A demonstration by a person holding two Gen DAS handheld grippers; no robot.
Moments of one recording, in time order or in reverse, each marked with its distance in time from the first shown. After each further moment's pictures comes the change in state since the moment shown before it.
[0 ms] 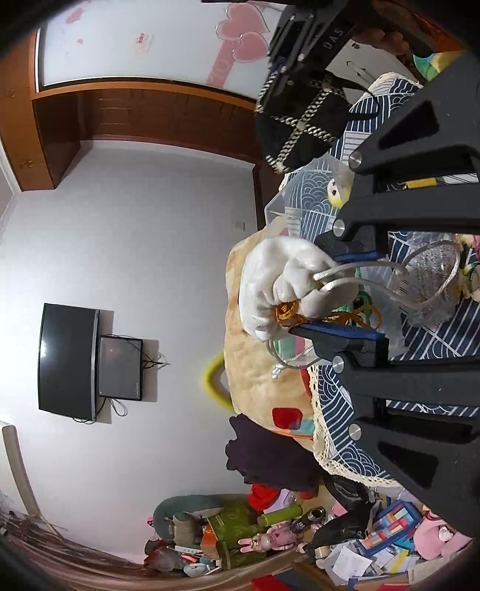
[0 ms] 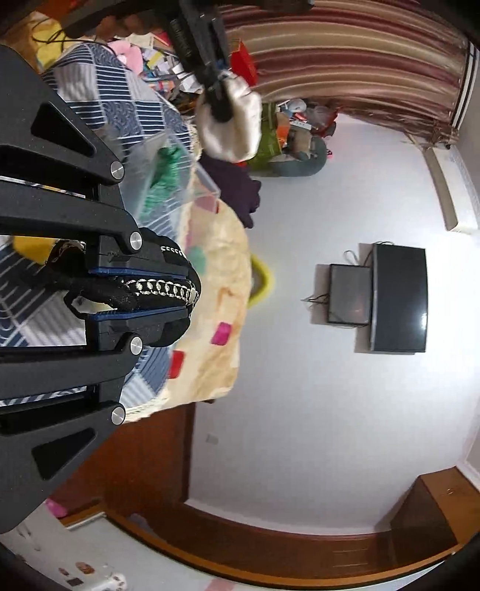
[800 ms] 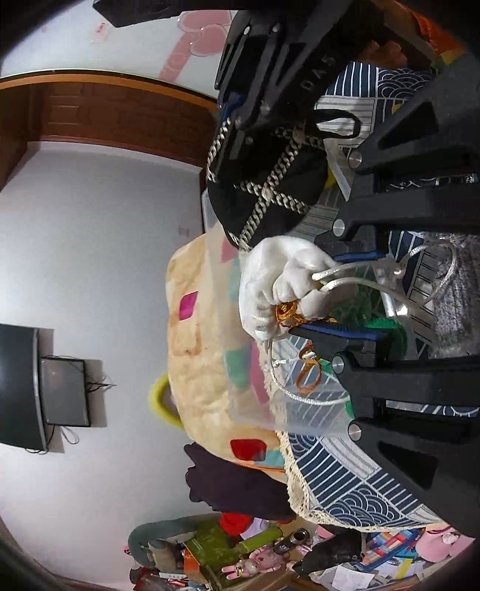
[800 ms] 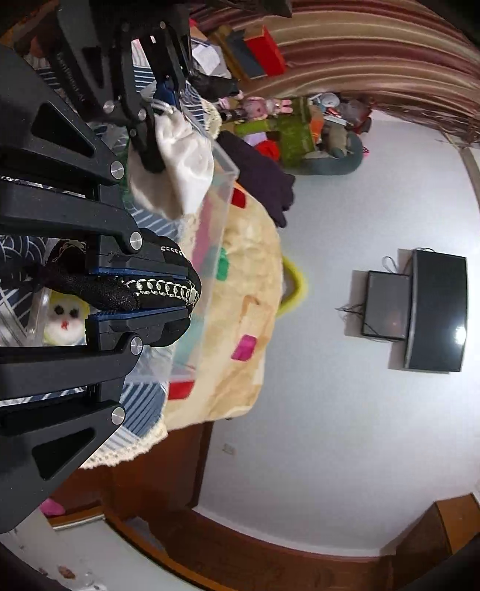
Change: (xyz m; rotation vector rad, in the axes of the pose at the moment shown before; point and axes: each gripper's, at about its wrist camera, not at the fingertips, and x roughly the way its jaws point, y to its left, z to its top) left arm 0.111 -0.015 -0.025 0.048 0.241 -0.033; right arm 0.100 0.015 -0.001 -0.033 0.157 0.021
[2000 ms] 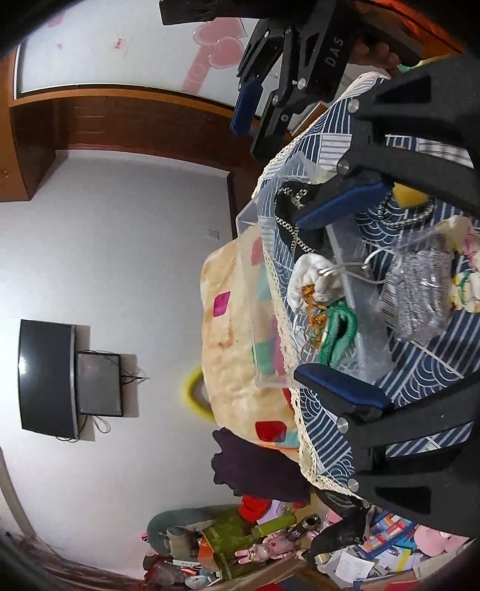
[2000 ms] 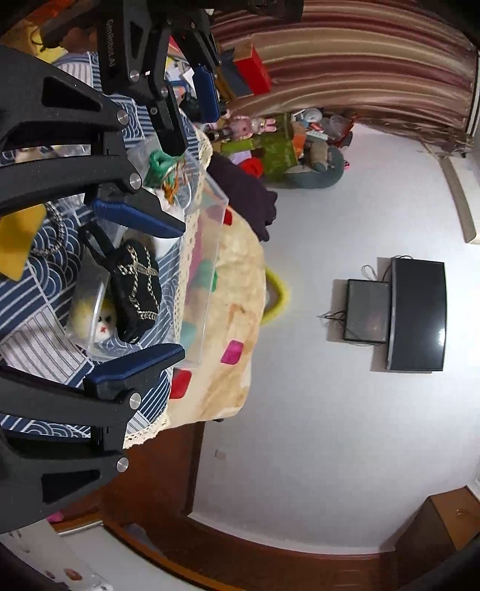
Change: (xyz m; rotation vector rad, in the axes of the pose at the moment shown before) left arm -0.101 0.002 -0.010 0.002 -0.153 0.009; right arm -0.067 -0.010 -0.004 0.018 -0.084 0.043
